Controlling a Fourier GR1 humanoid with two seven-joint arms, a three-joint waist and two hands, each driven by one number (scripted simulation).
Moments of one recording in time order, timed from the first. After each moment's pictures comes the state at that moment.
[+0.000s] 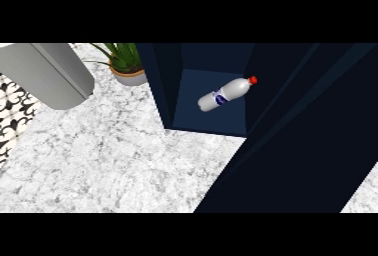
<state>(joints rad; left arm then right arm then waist) 0.64 1.01 -0.07 -1.93 0.99 -0.11 -0.72 -0.21 -0.15 0.56 -2.26 -0.59 0.16 0.55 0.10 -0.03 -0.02</state>
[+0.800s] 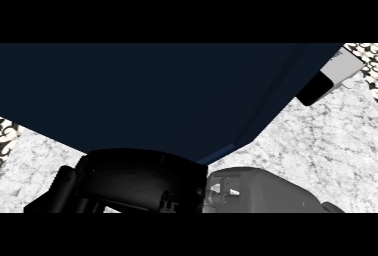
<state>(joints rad) 0.82 1.00 0.12 -1.84 1.03 -0.34 -0.79 -0.91 0.00 0.58 -1.77 -0.86 -0.03 0.67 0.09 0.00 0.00</state>
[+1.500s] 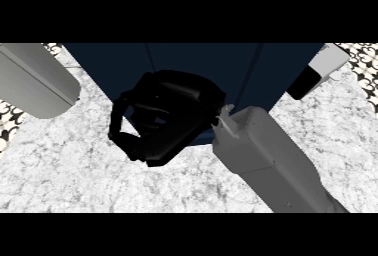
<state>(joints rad) 0.93 0.88 0.26 -1.85 1.00 -0.43 -0.73 -0.89 -0.04 0.39 -1.41 -0.94 0.18 0.60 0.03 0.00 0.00</state>
